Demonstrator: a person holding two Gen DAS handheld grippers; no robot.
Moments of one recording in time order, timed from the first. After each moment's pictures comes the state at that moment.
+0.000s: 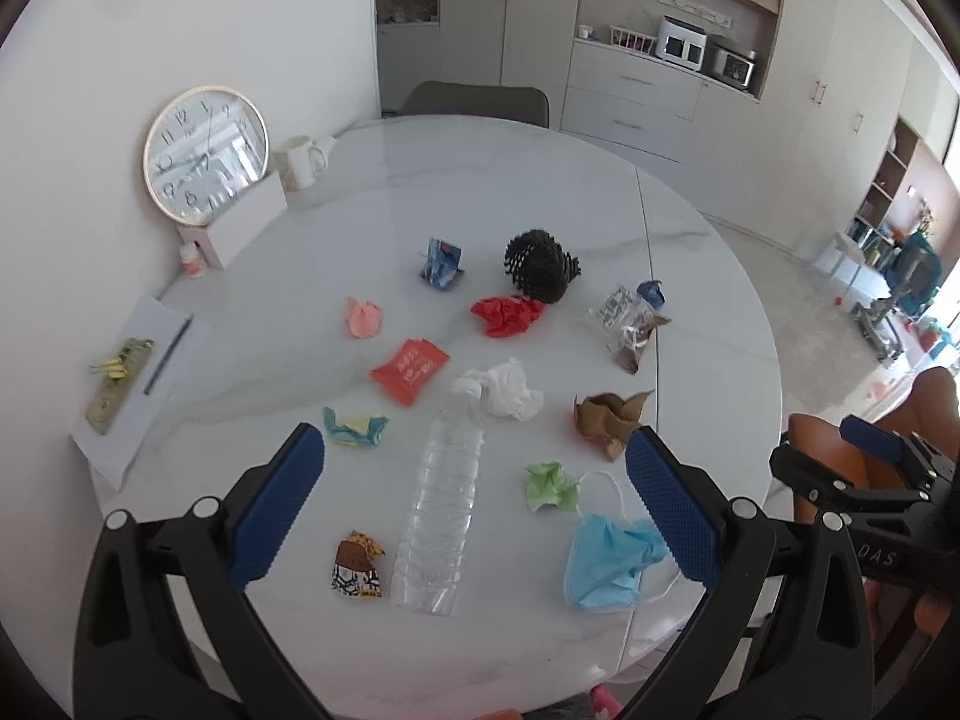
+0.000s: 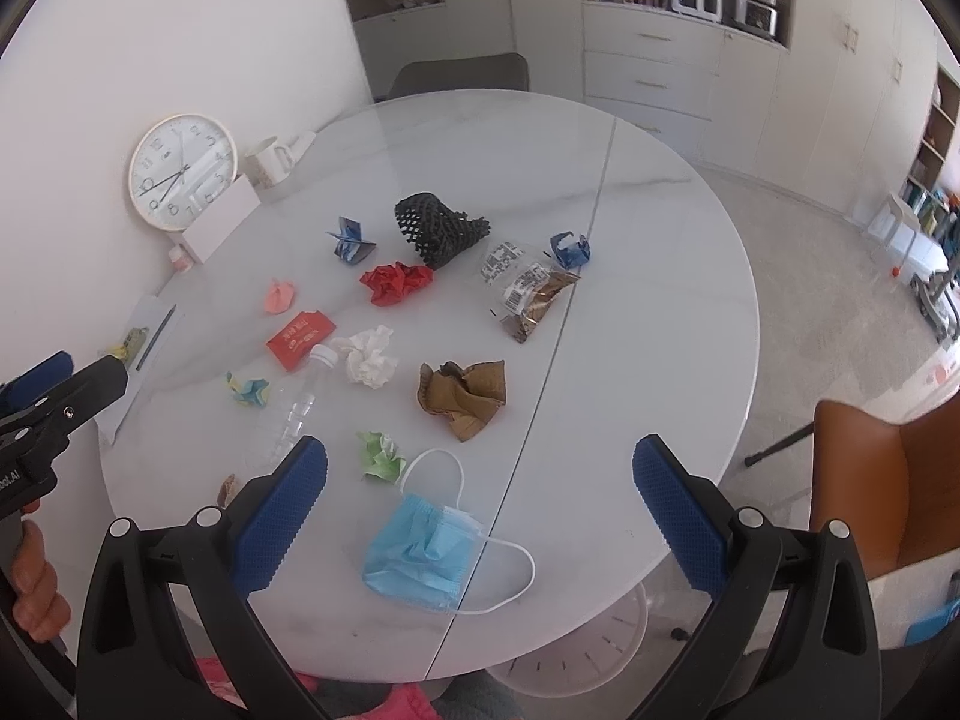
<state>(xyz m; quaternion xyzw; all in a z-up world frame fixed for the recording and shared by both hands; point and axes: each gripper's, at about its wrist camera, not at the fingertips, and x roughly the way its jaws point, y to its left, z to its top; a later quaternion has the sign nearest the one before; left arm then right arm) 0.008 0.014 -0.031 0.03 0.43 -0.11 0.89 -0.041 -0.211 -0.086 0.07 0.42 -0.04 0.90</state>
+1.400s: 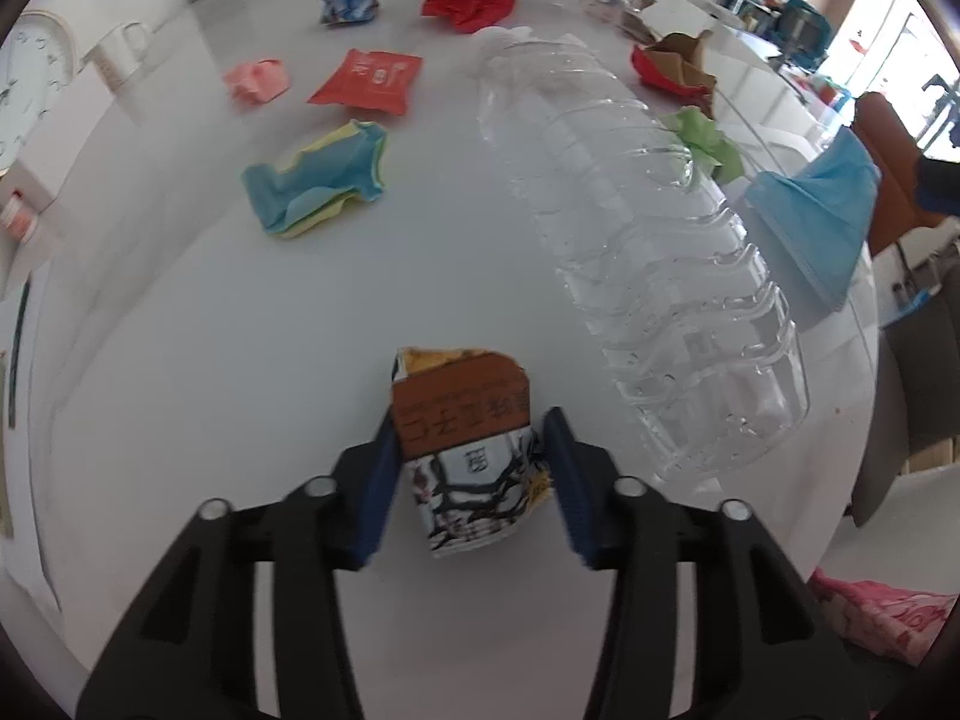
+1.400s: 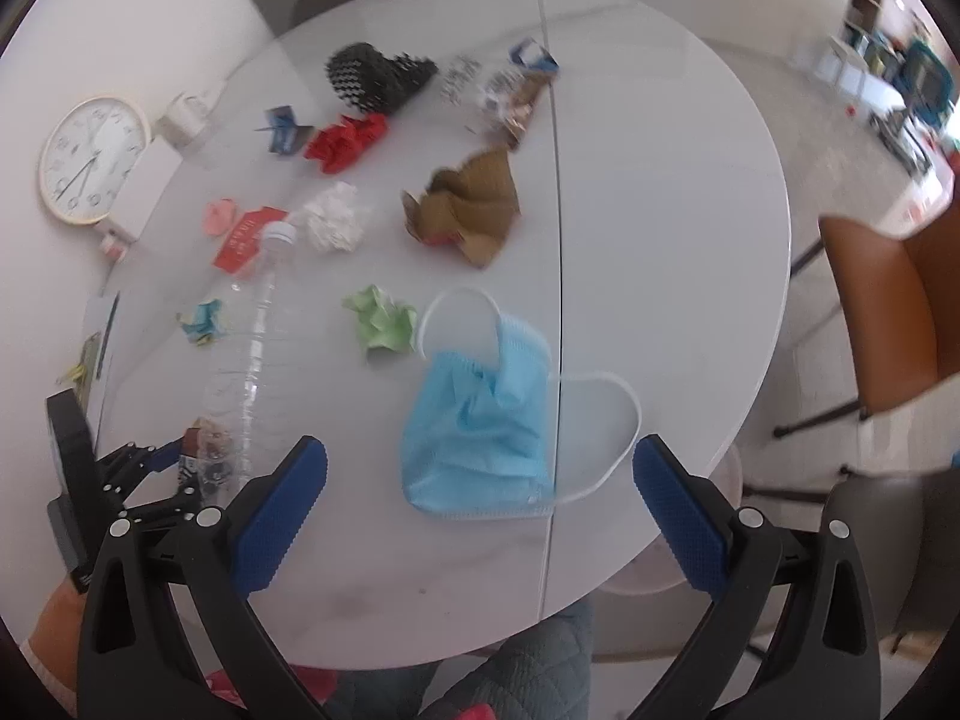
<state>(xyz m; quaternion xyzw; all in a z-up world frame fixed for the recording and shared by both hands) 0.046 0.105 -0.252 0.19 0.54 -0.31 0.76 -0.050 -0.163 -0.204 0.20 0.51 -0.14 0.82</state>
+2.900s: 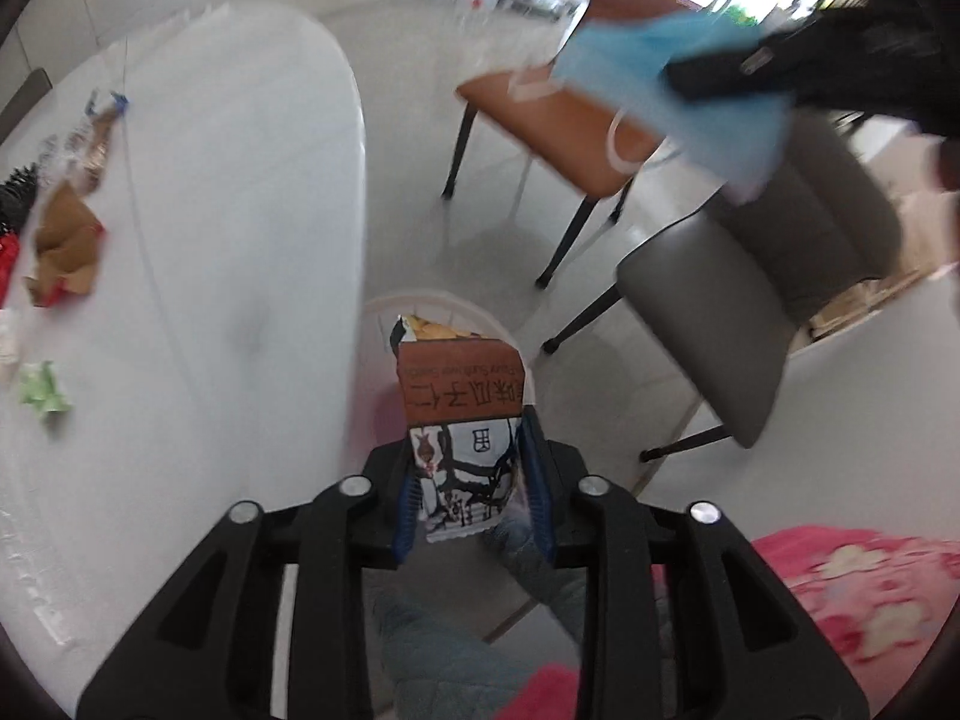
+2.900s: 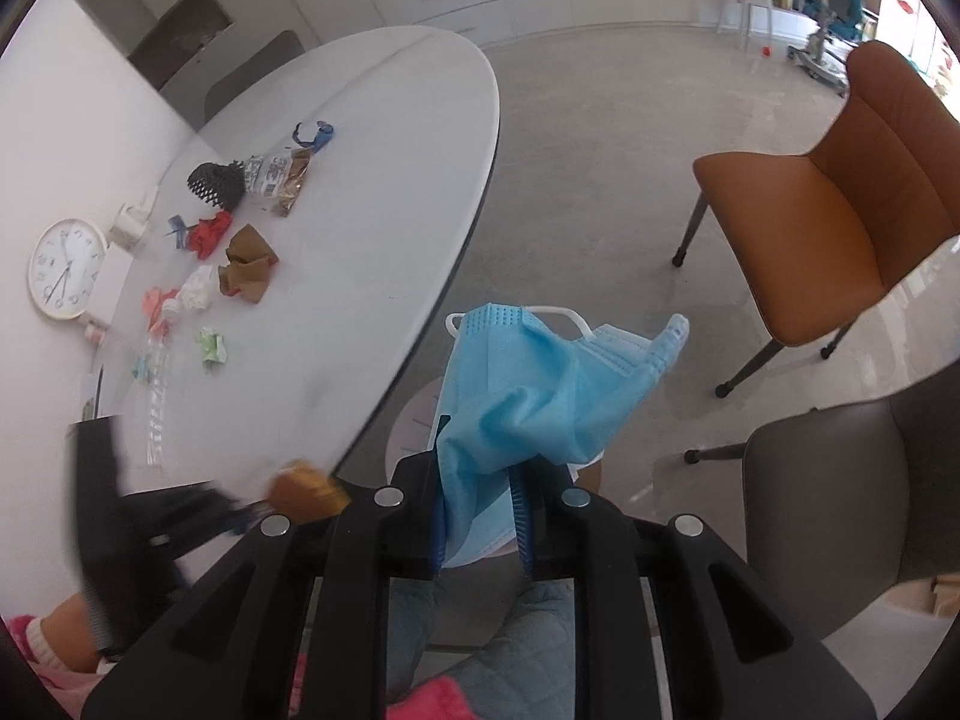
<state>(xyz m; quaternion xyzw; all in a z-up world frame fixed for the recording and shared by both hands) -0.159 -0.197 -0.217 0.29 0.51 -0.50 0.64 -0.250 -0.357 -0.182 0.27 0.47 -0.16 0.83</state>
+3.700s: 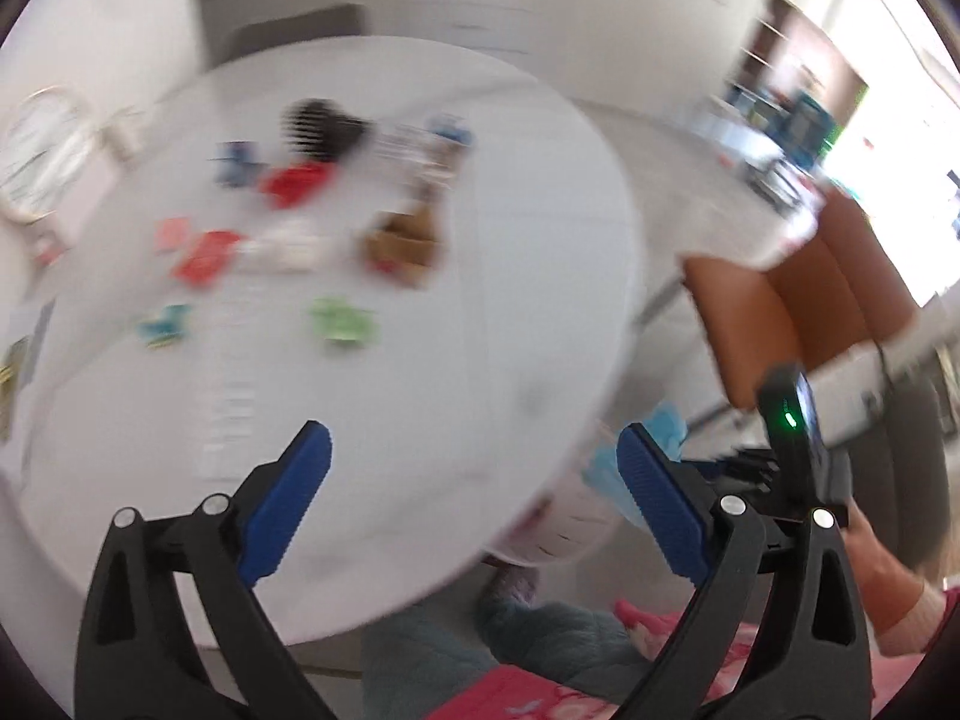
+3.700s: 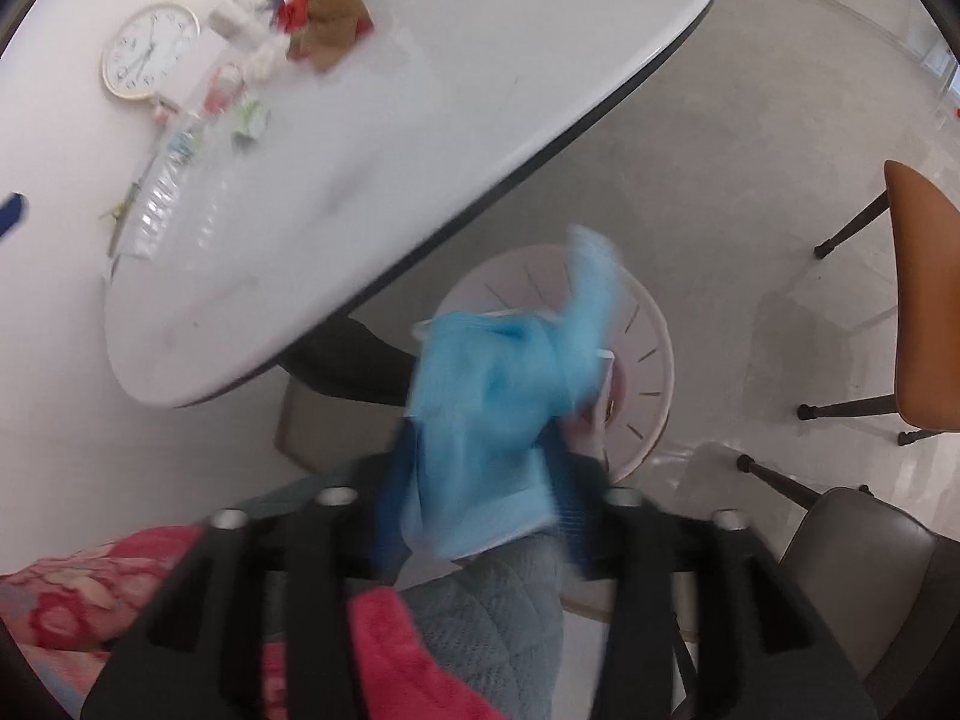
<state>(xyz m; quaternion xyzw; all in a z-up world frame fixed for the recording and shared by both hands) -0.097 -0.079 -0.073 0.10 0.49 -0.25 0.83 -0.180 -0.315 -0.301 0.18 0.59 0.04 0.79</state>
